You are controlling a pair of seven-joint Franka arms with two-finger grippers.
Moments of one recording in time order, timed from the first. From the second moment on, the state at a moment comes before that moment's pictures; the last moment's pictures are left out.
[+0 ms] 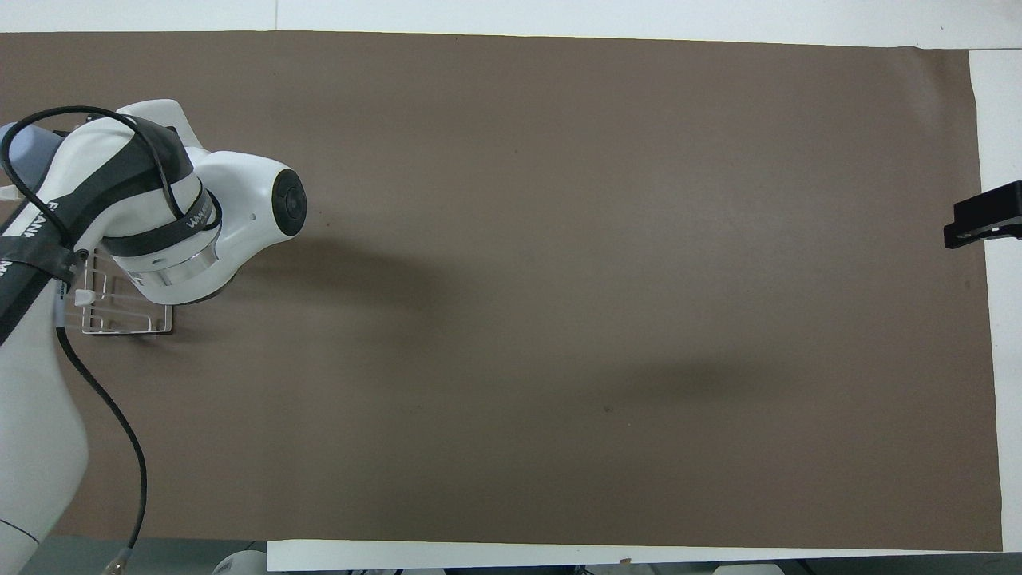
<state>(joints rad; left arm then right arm) -0.36 0.28 0.03 -1.92 1.36 1.70 -2.03 -0.06 -0.02 -0.03 -1.52 -0.04 1.41 0.01</state>
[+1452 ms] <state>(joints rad) -0.31 0.32 0.02 -1.95 1.33 1.83 -2.05 -0.06 -0.02 -0.03 -1.53 -0.04 1.40 0.01</state>
